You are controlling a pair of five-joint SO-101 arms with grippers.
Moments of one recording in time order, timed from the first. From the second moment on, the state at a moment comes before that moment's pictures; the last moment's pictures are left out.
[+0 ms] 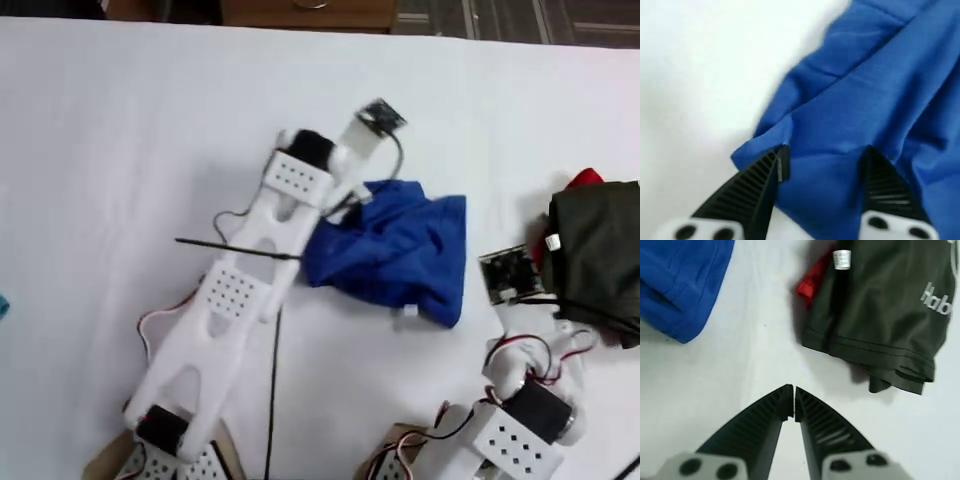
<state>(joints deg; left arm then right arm) 18.8 74.9 -89.5 97.9 -16.8 33.3 -81.5 72.6 70.7 53.8</state>
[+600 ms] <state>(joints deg) 11.3 67.1 -93.6 101.4 -16.8 6.9 -65.5 59.9 62.6 38.8</state>
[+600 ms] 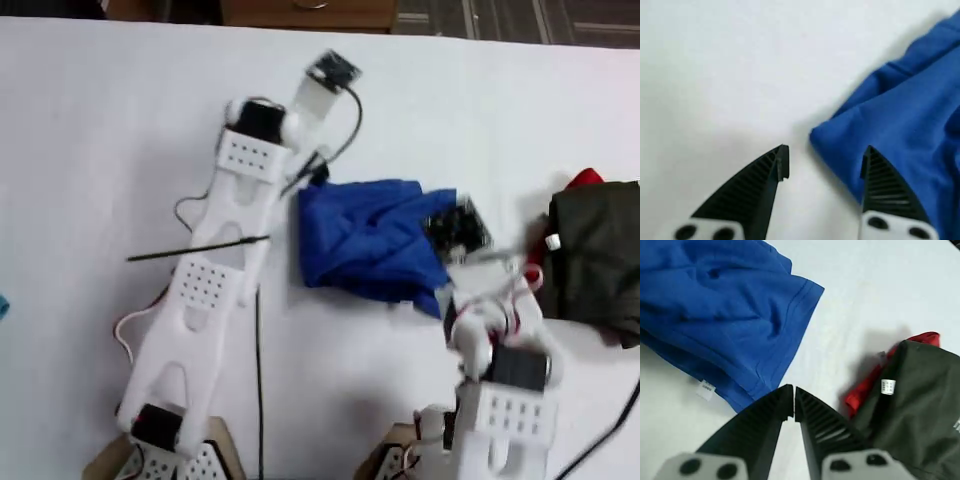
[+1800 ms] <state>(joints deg) 1.9 60.0 -82.5 101.4 -12.9 4.0 11.0 -1.4 88.4 10.4</state>
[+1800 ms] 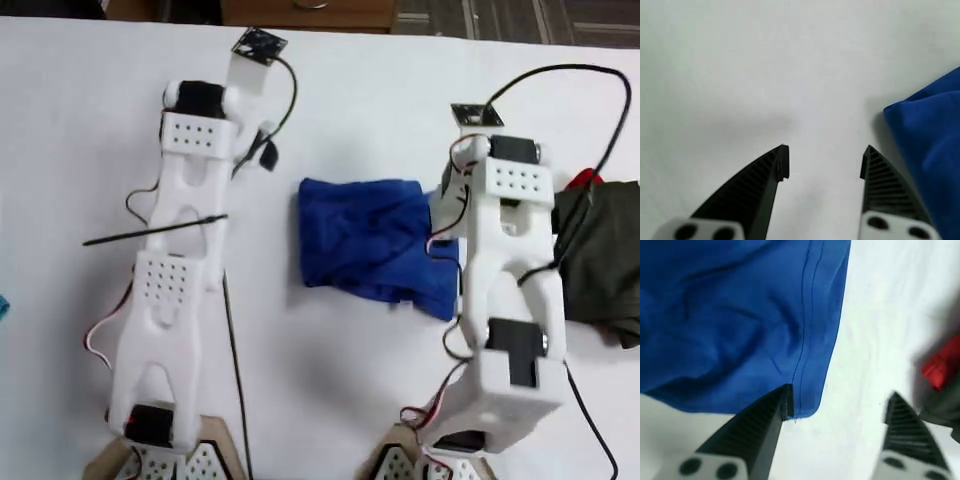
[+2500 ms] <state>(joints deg) -0.4 60.0 -74.6 101.4 -15.6 -4.8 27.2 -29.1 83.1 35.0</state>
